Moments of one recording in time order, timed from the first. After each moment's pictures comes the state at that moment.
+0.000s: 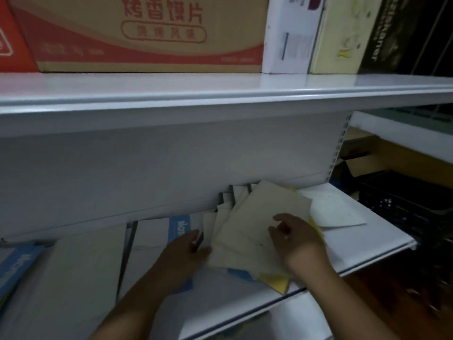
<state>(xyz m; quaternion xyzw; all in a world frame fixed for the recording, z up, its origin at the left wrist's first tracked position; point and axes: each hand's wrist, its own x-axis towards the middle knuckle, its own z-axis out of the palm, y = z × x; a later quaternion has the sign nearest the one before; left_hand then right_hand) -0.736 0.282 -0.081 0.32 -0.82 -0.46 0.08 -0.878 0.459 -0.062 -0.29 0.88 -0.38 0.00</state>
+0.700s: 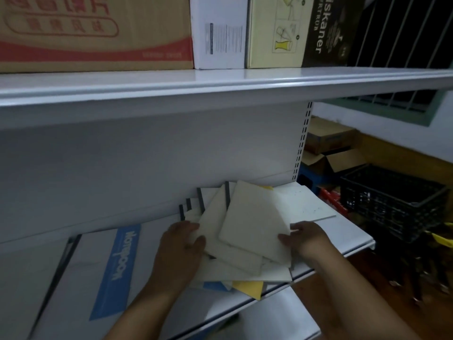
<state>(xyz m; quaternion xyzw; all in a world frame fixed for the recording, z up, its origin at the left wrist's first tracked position) -0.830 0.360 -0.083 0.32 -0.84 -0.37 0.24 -1.006 0.543 -0.077 -0.10 0.87 -0.43 0.20</state>
